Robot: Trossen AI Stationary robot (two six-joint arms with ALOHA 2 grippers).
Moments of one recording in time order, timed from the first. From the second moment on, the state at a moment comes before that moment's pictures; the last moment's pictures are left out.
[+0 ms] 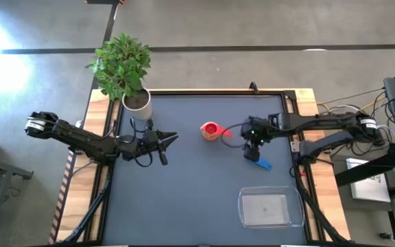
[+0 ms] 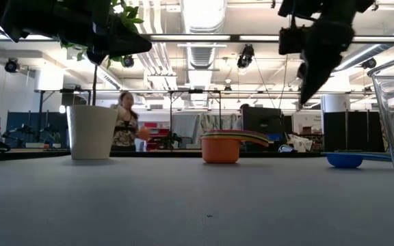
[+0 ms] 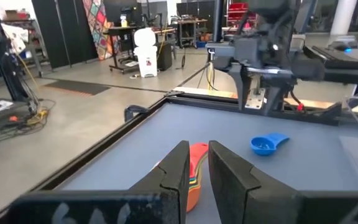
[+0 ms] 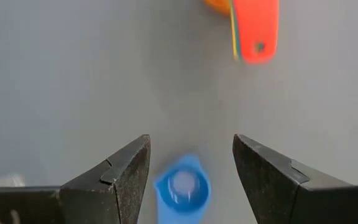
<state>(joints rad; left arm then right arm) -0.18 1.10 0.41 0.61 -0.62 -0.03 -0.11 1.22 0.92 -0.82 -0.02 0.21</state>
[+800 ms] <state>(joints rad) -0.18 1.10 0.41 0.61 -0.62 -0.05 0.00 1.23 0.79 -1.01 0.00 0.50</state>
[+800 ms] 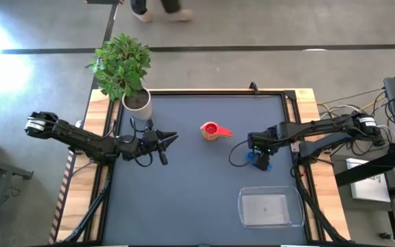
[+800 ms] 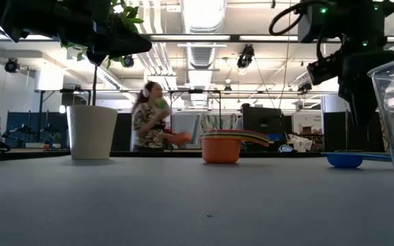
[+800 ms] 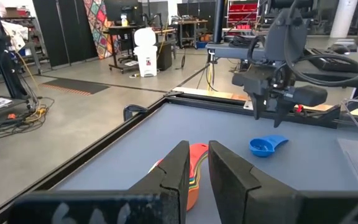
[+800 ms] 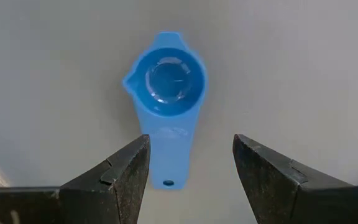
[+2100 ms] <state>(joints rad) -0.18 1.10 0.41 0.64 -0.62 -0.01 0.06 1.23 0.75 -1.01 0.01 0.52</state>
